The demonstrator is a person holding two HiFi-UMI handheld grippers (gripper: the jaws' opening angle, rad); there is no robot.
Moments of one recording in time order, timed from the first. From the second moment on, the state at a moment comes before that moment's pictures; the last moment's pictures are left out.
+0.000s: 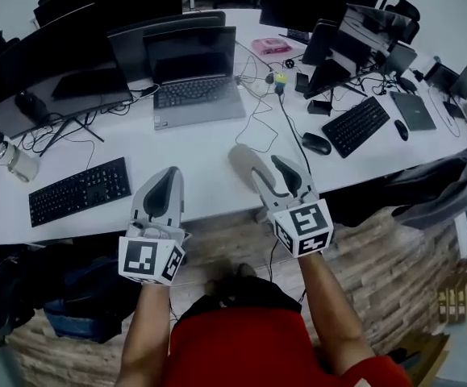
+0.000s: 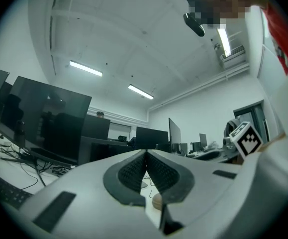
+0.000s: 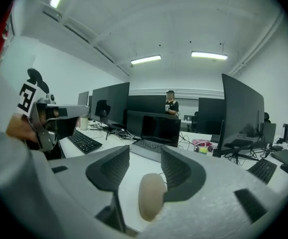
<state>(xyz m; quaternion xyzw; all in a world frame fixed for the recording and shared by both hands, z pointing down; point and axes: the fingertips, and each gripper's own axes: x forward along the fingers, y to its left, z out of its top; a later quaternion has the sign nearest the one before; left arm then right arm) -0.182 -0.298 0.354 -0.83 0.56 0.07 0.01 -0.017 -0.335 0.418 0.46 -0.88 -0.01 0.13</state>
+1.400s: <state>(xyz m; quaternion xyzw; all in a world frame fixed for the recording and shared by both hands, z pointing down) -0.179 -0.327 0.392 -0.80 0.60 0.01 -0.03 -0.023 -0.400 0.545 0.40 -0.87 0.14 0.25</state>
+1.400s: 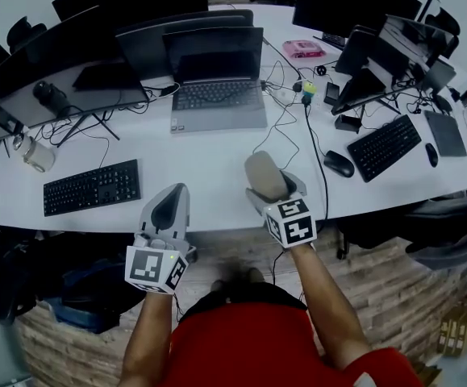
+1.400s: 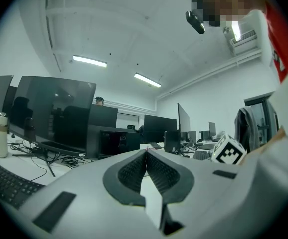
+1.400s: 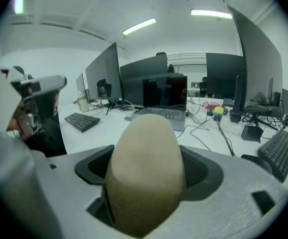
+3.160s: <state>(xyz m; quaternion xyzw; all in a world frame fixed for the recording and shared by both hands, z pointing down) -0.140 -0.276 0.323 -0.82 0.58 0.06 0.02 0.019 -0.310 0.360 0.43 -0.90 0.06 0.06</state>
